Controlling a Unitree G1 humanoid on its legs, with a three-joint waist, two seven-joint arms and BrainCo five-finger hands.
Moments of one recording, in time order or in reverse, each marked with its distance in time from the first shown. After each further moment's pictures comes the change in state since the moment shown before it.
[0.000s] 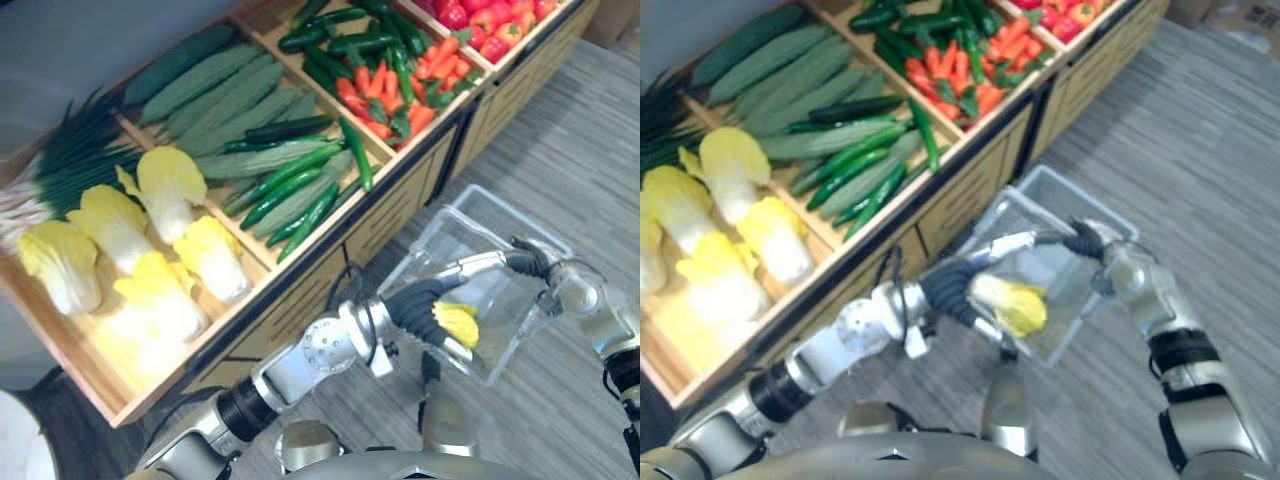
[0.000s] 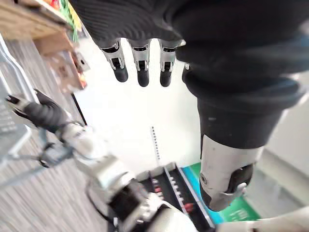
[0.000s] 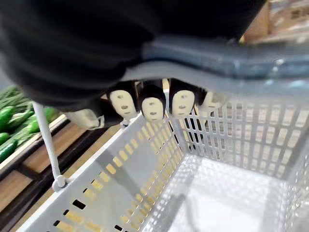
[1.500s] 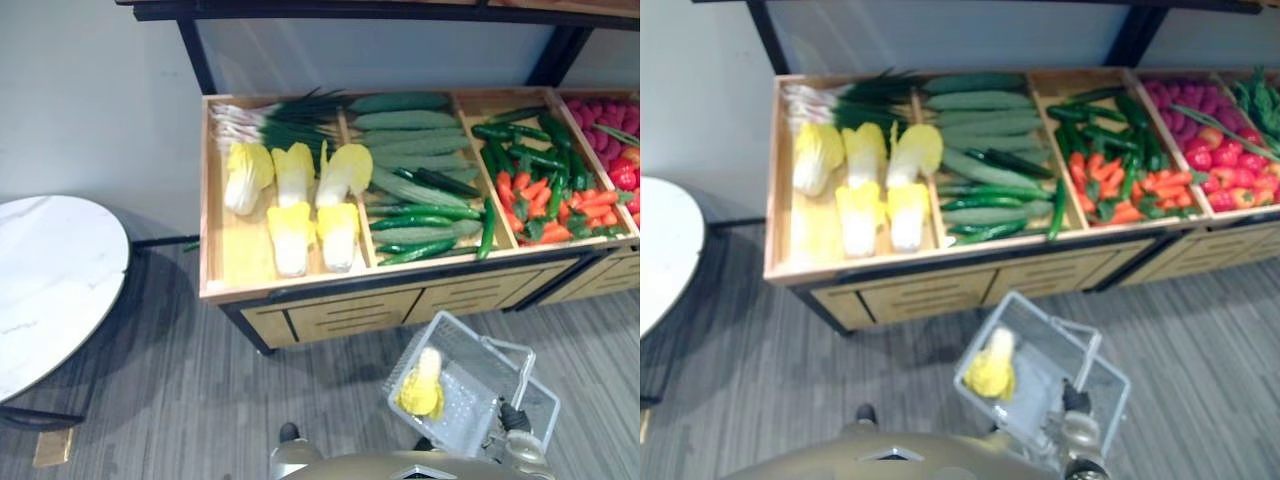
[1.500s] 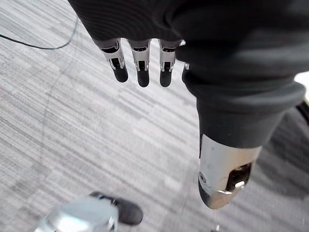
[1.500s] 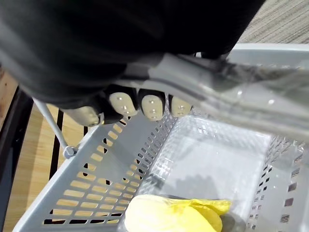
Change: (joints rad) left arm 0.496 -0.406 1.515 1.406 0.291 0.222 0.535; right arm 0.347 0.601 -0.564 0.506 0.244 0.016 -0.294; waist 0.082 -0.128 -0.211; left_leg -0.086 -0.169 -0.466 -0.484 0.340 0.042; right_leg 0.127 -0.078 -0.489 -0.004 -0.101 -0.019
